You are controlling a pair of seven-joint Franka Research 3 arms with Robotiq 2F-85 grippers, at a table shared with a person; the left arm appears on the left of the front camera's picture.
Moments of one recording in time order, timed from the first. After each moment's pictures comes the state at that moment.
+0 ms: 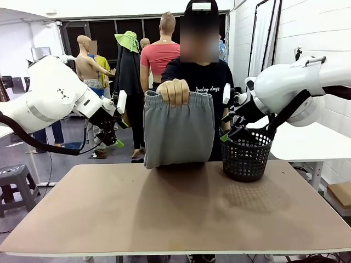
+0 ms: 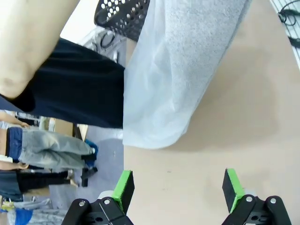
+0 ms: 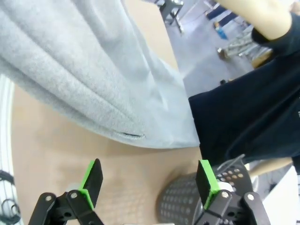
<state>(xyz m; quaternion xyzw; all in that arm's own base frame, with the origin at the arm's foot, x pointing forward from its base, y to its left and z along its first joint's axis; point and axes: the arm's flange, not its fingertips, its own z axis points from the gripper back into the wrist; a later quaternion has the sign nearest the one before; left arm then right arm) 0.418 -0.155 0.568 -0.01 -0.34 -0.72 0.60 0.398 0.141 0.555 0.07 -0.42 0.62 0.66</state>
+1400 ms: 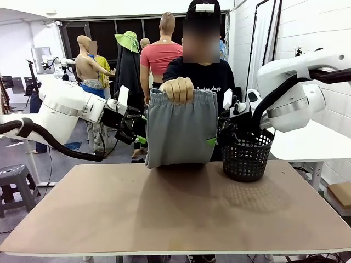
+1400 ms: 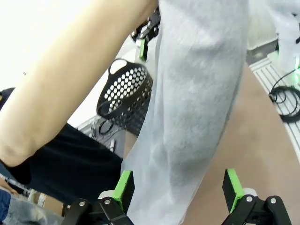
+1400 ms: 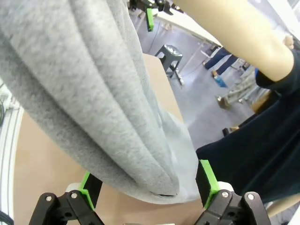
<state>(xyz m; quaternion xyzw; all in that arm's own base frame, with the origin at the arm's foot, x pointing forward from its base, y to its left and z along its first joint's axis) 0.437 -0.190 0.543 -0.21 -0.47 -0.71 0.48 0.398 0.154 0.514 0.17 -0.51 0.60 0.59</state>
